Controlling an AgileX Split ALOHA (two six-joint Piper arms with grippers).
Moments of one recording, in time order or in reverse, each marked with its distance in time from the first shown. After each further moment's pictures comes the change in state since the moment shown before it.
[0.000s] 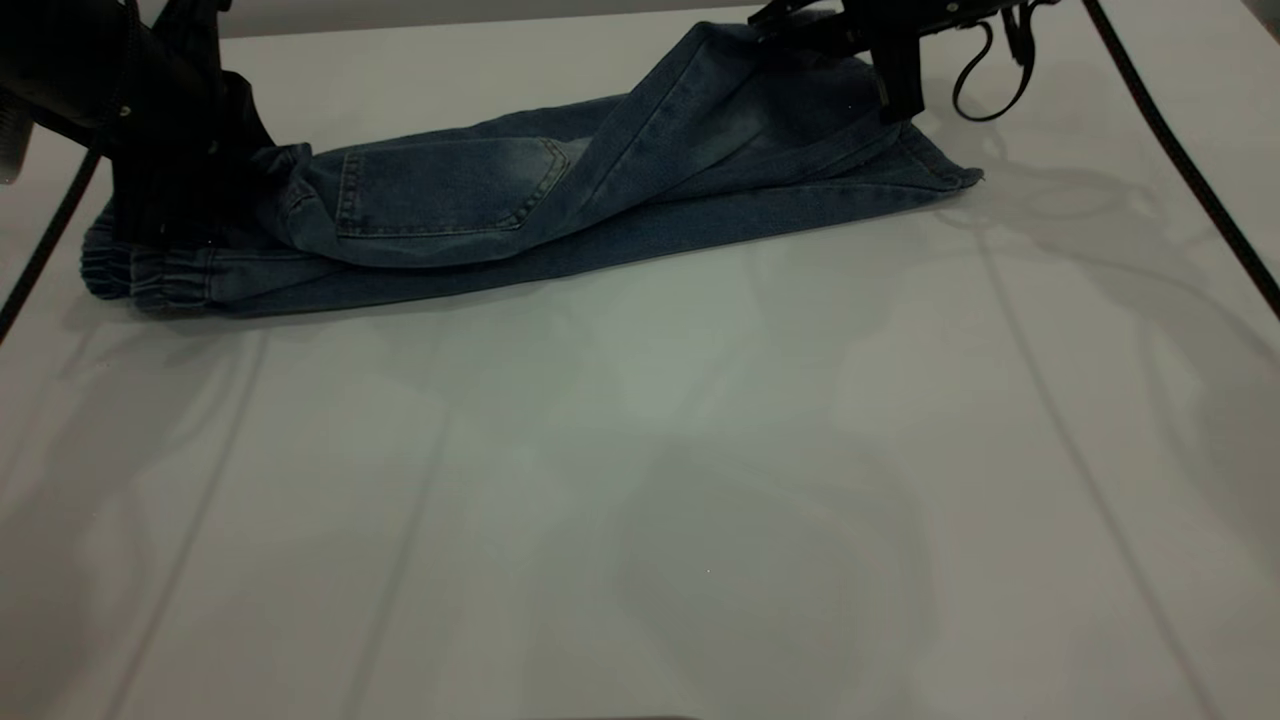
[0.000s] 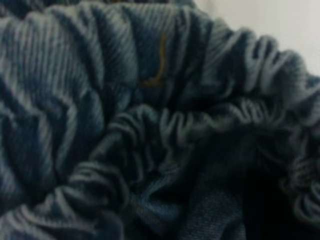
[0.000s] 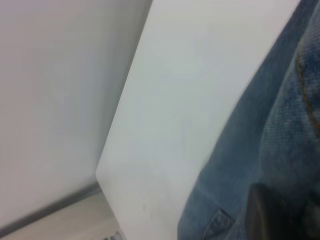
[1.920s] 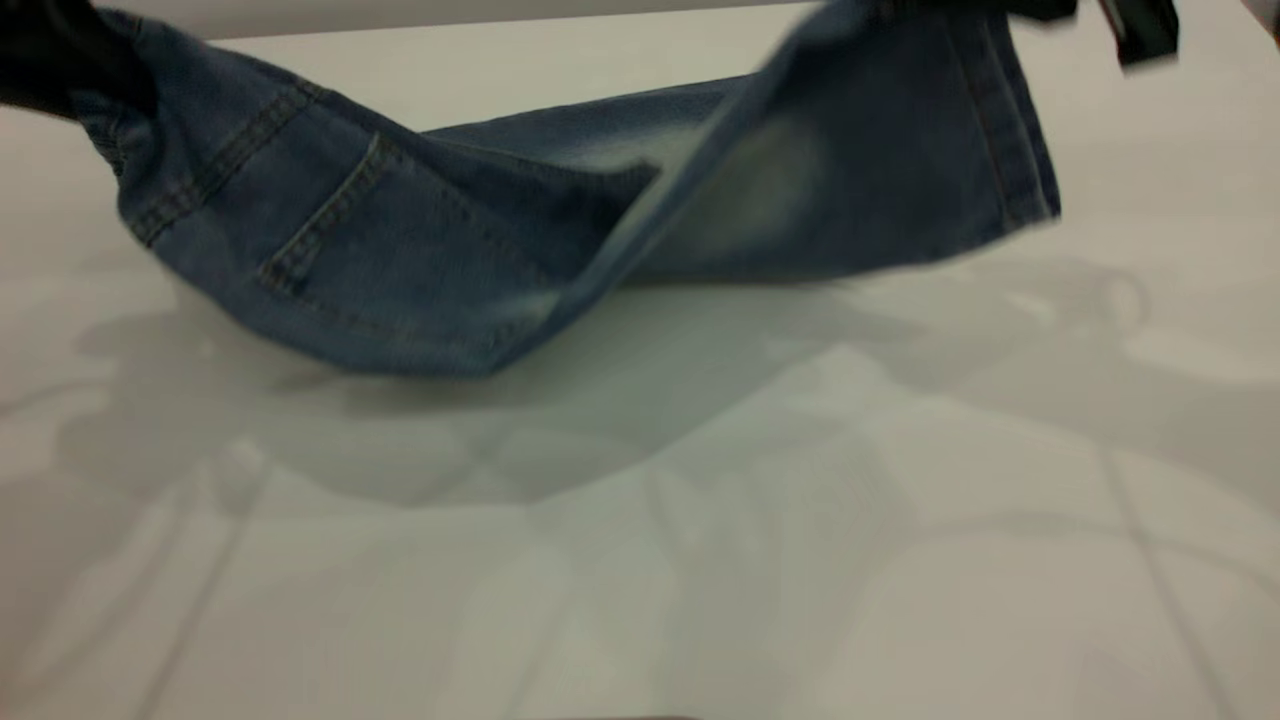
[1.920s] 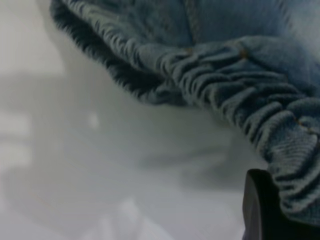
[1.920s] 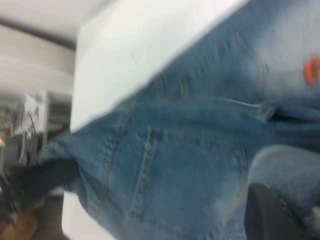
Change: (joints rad) left arm 0.000 -0.572 0.224 0.920 0.455 0.041; right arm 0.002 -0.766 0.816 -0.001 0.081 -0.696
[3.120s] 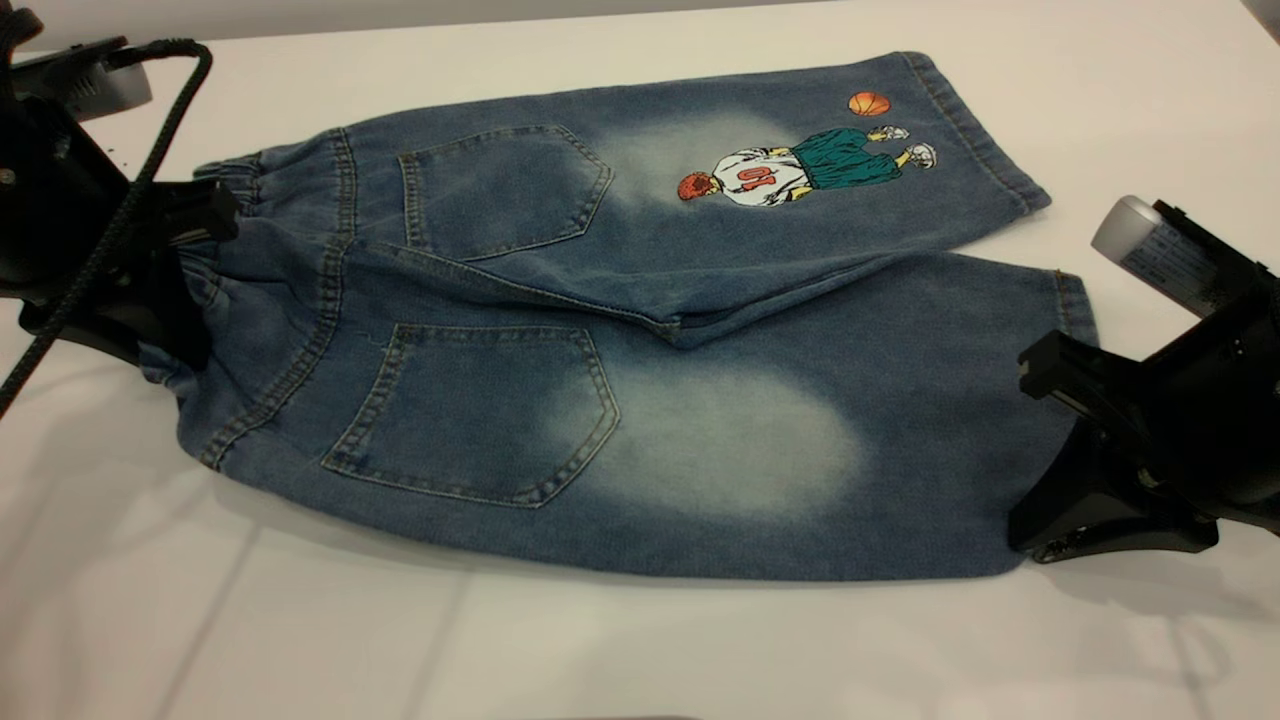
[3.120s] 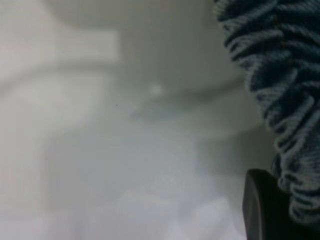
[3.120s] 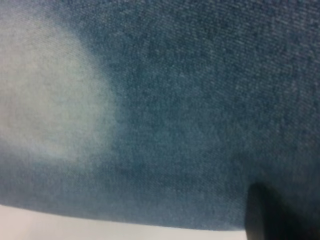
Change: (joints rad) left arm 0.000 0.363 -0.006 0.200 -0.026 0.027; right arm 0.000 0.326 0.331 0.030 -0.225 -0.181
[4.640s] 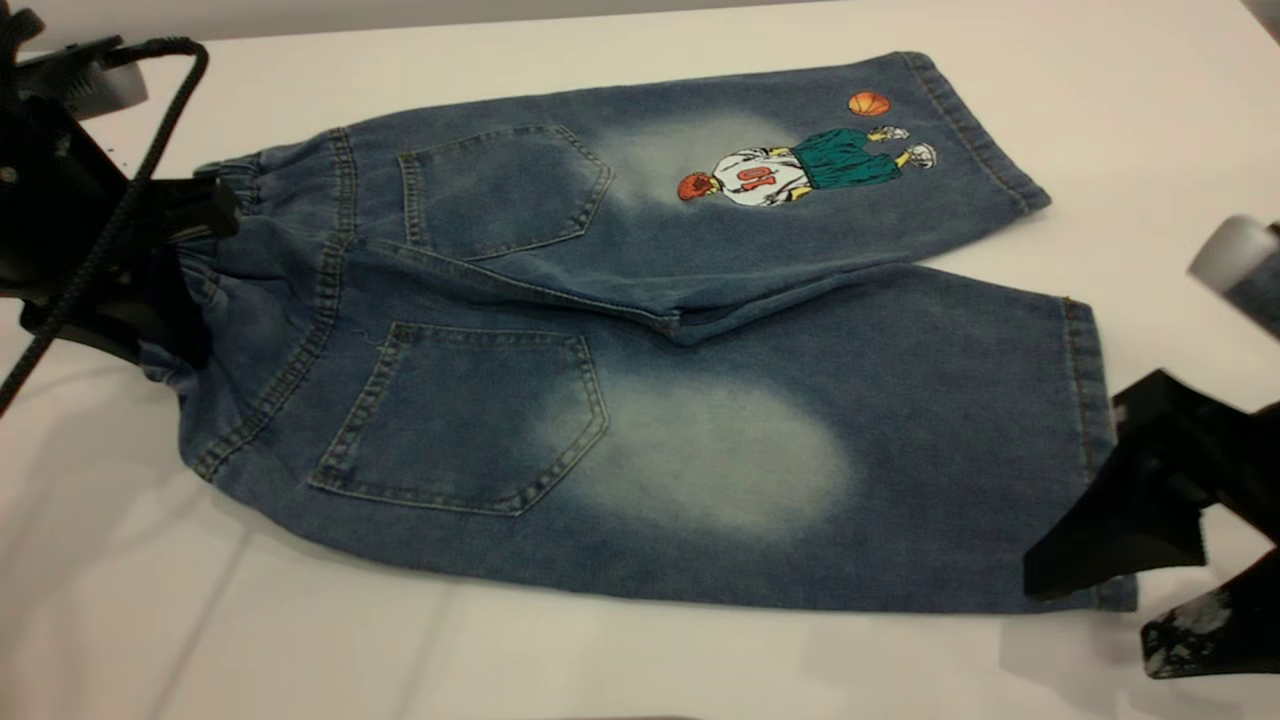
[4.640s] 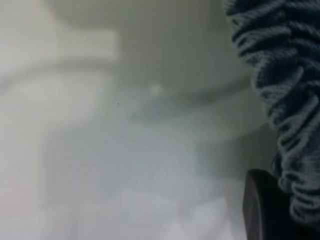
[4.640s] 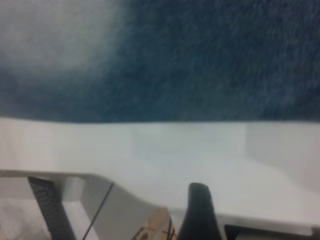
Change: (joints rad) left arm 0.000 0.000 0.000 0.000 -0.002 -0.028; right arm 0.000 -0.173 0.200 -0.008 0.059 0.042
